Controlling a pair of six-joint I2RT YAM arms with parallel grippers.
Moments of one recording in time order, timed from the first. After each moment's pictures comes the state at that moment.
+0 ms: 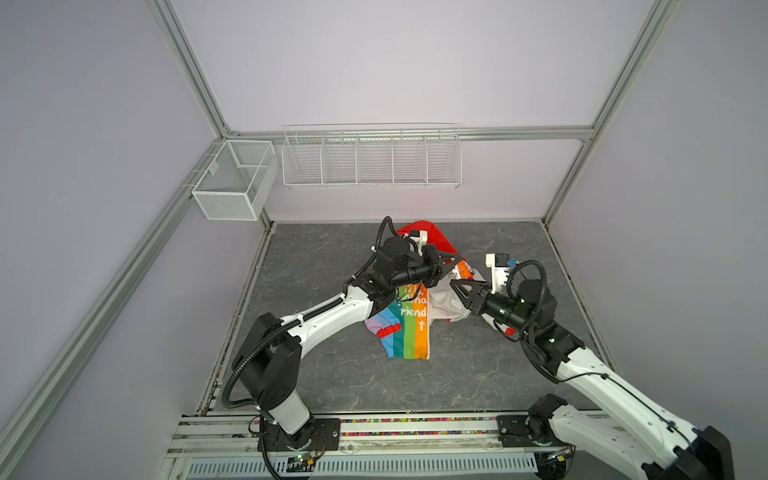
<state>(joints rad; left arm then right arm) -0.81 1.64 1.22 0.35 0.48 -1.46 0.54 0.92 0.64 0.14 -0.32 0.68</state>
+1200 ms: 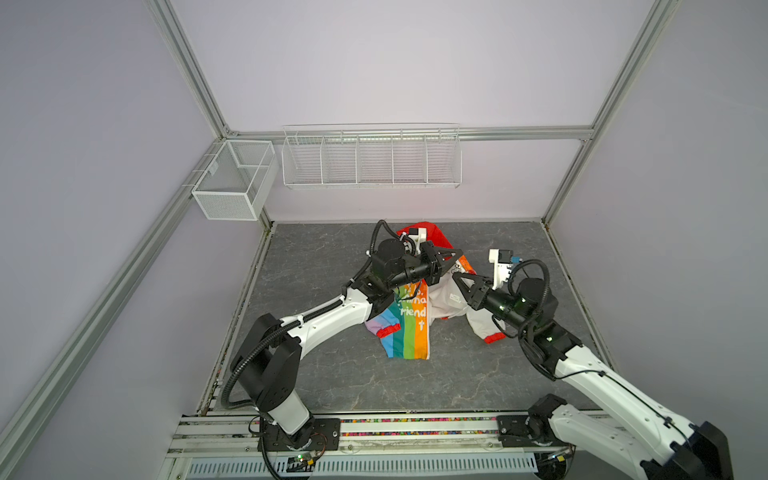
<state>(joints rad) -0.81 1.64 1.18 0.51 0.49 -1.57 0.54 0.93 0.64 0.23 -0.27 0.70</state>
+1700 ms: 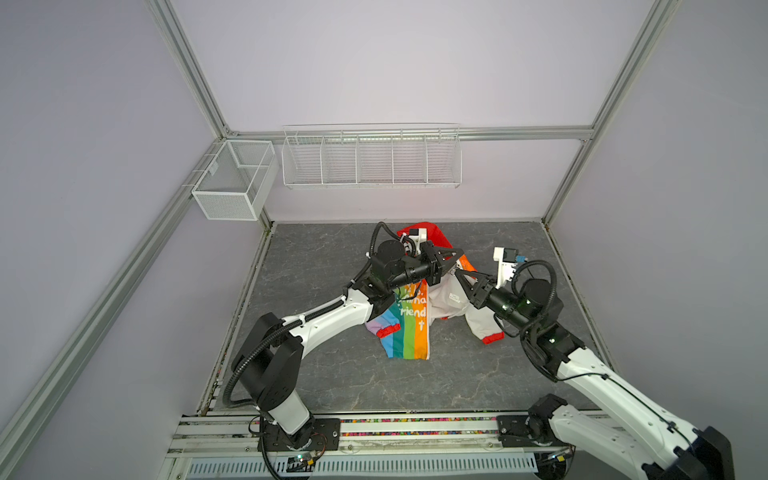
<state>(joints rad) -0.81 1.64 1.17 0.55 0.49 -1.60 0.54 0.91 0.64 0.25 -0.26 0.71</state>
